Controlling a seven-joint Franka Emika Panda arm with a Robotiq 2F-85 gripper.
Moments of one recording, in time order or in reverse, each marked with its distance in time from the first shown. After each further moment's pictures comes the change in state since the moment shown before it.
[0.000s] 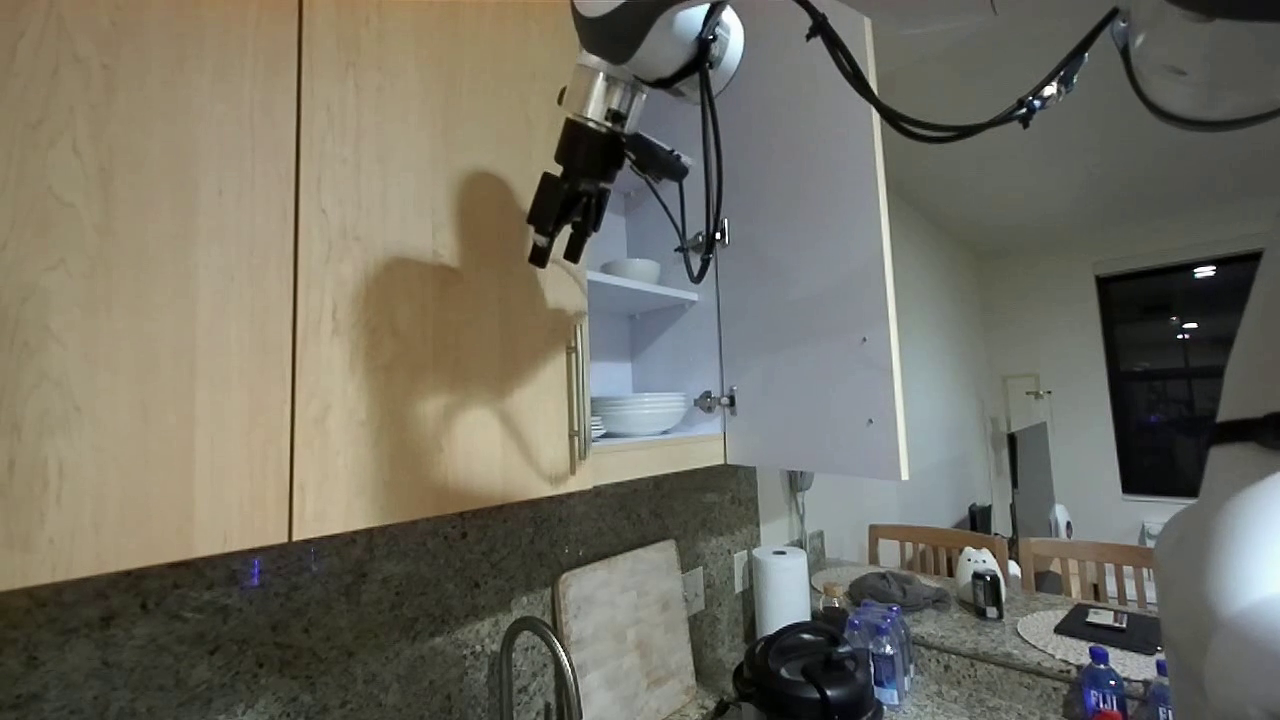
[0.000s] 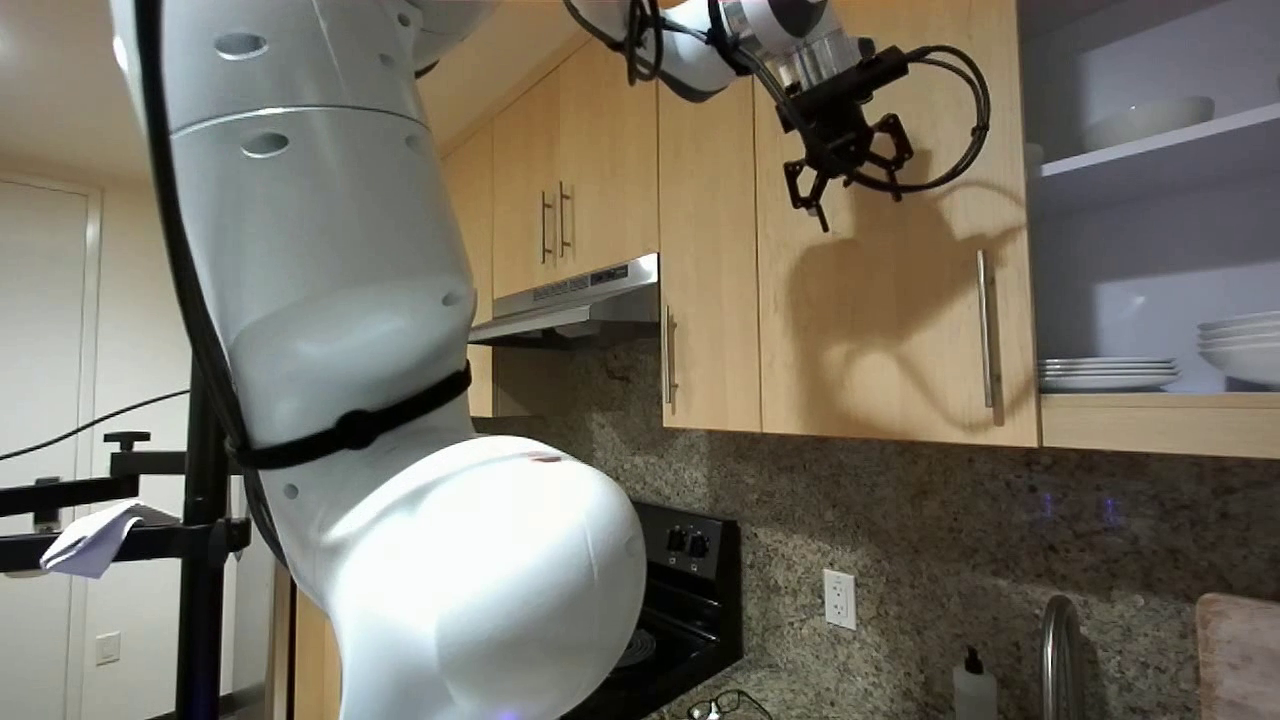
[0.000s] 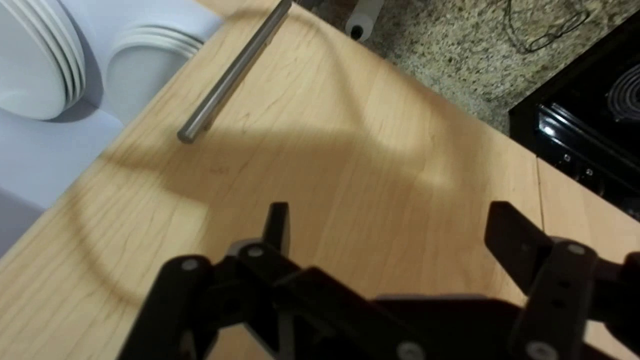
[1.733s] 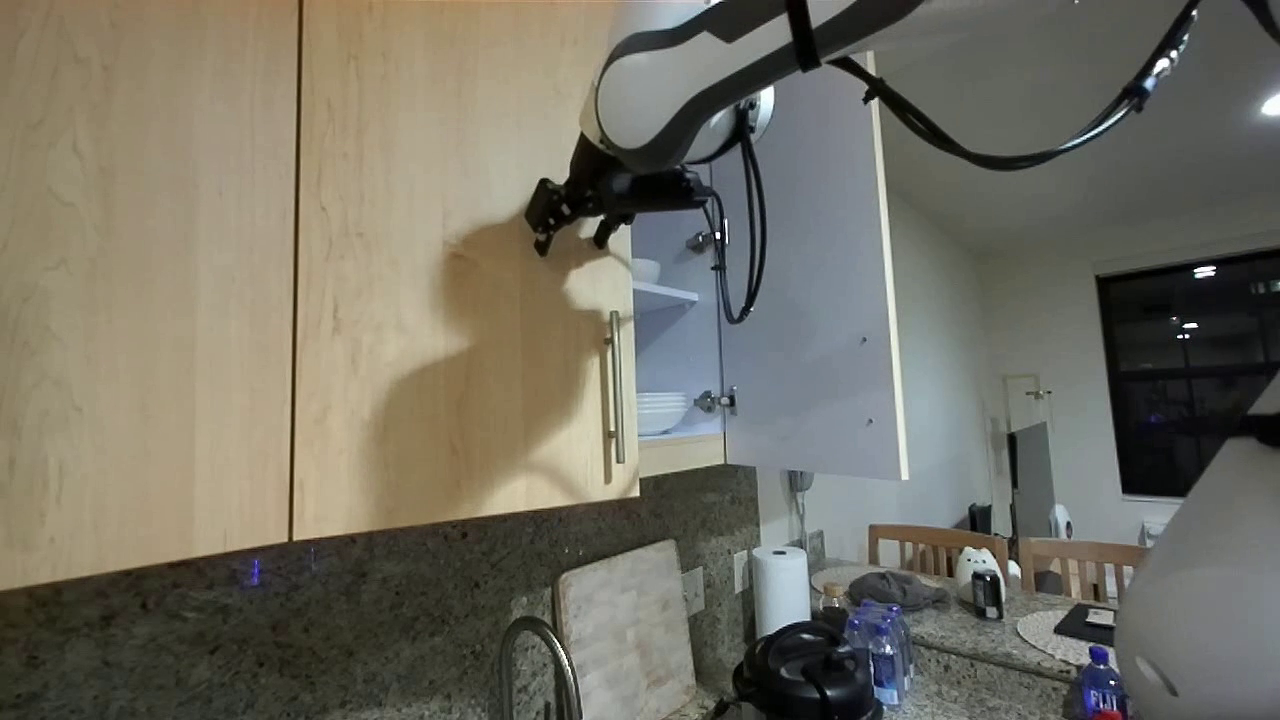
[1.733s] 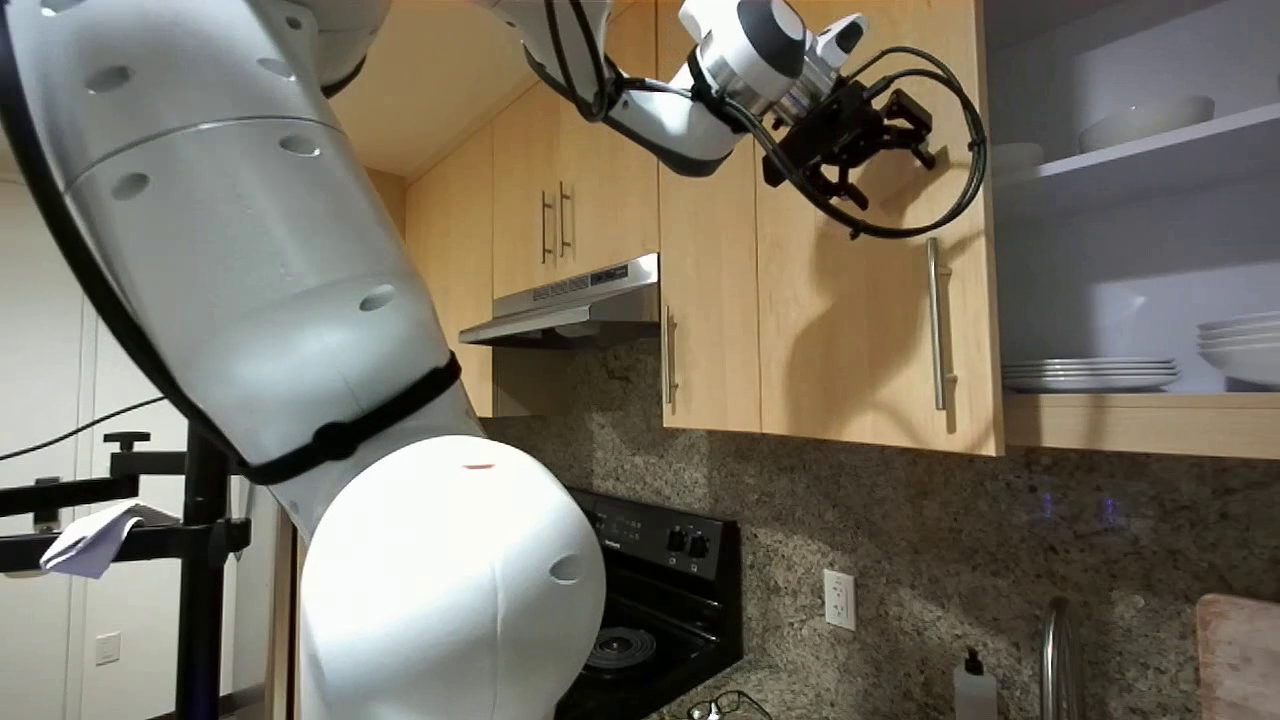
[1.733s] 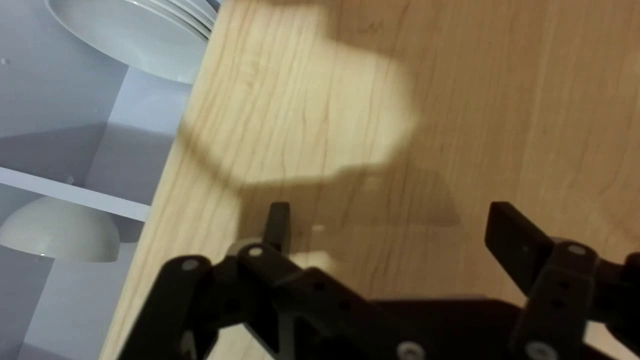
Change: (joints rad) arm -0.265 -0.155 0.182 -0.324 -0.252 0.587 0.619
